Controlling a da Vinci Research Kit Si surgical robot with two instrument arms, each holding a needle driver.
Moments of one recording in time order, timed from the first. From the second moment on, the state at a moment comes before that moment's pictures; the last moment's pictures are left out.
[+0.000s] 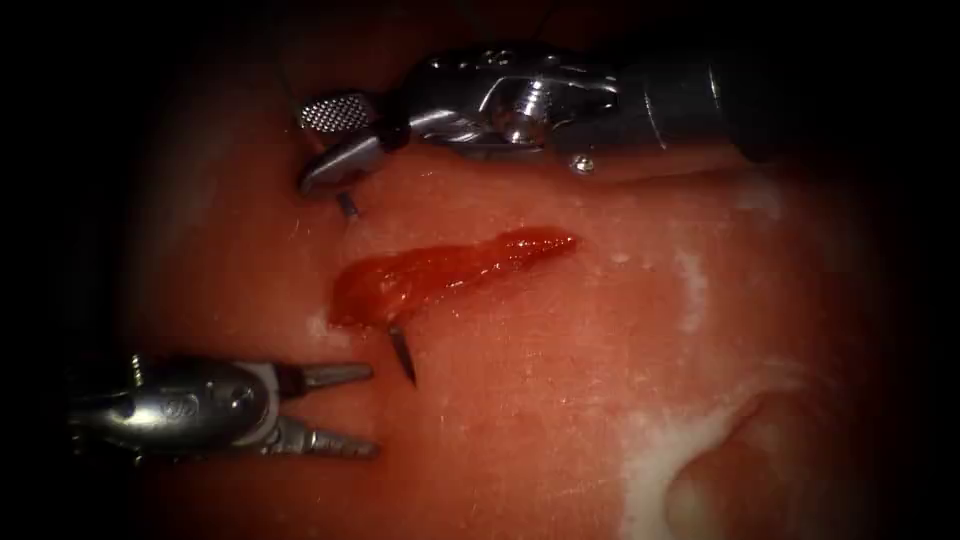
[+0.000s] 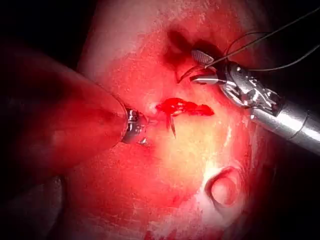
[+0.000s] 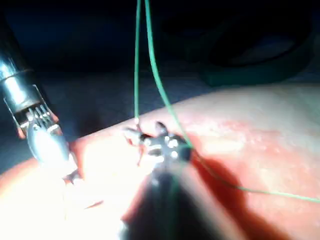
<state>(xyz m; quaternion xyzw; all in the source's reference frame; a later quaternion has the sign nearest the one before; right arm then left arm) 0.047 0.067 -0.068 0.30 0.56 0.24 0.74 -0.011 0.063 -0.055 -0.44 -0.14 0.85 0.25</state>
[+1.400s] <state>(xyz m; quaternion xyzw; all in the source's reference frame) 0.038 0.069 -0.067 0.31 0.51 0.38 0.71 -0.014 0.064 -0.060 -0.50 0.01 0.86 0.09</state>
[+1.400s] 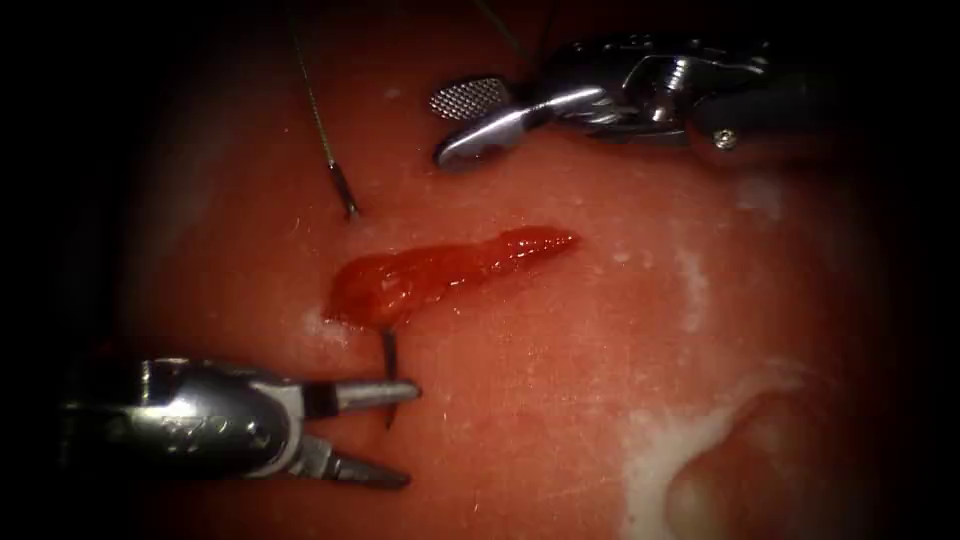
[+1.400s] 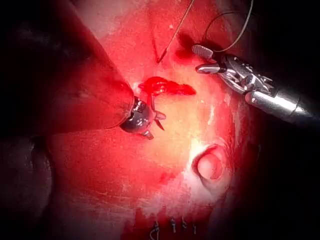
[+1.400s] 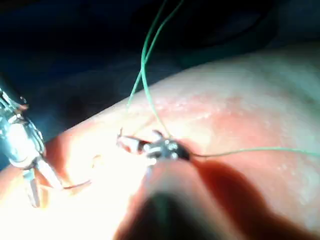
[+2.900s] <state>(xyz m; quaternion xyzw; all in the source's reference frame) 0.042 0.061 -0.066 0.40 0.50 0.20 0.74 -0.012 0.066 -0.058 -0.51 0.00 0.82 0.25</state>
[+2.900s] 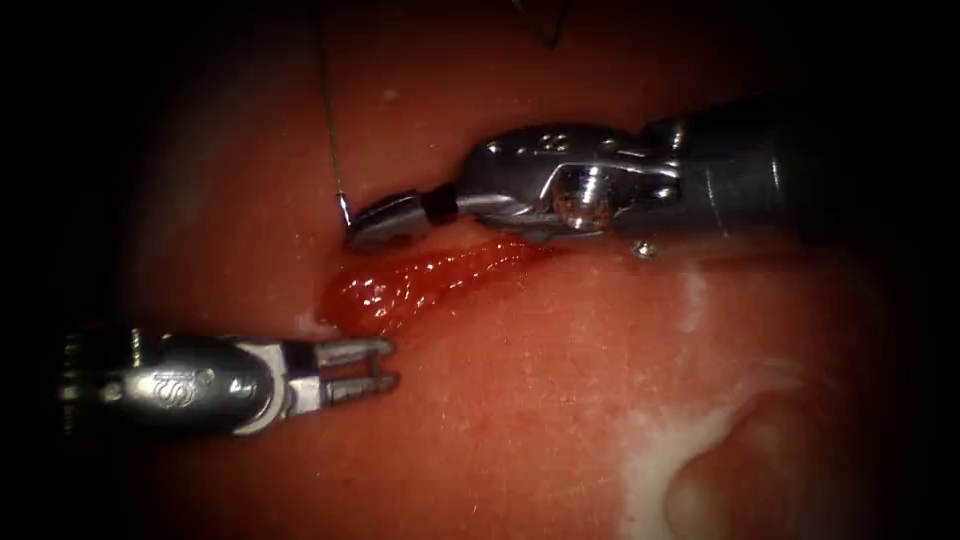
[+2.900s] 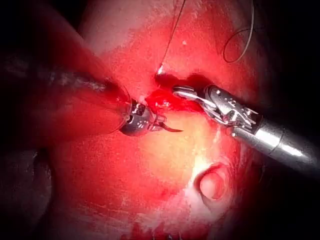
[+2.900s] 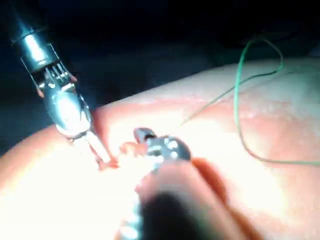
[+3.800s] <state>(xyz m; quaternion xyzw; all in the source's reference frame) 0.041 0.058 -0.062 0.40 0.46 0.19 0.77 -0.012 0.069 -0.063 -0.50 -0.31 0.64 0.50</state>
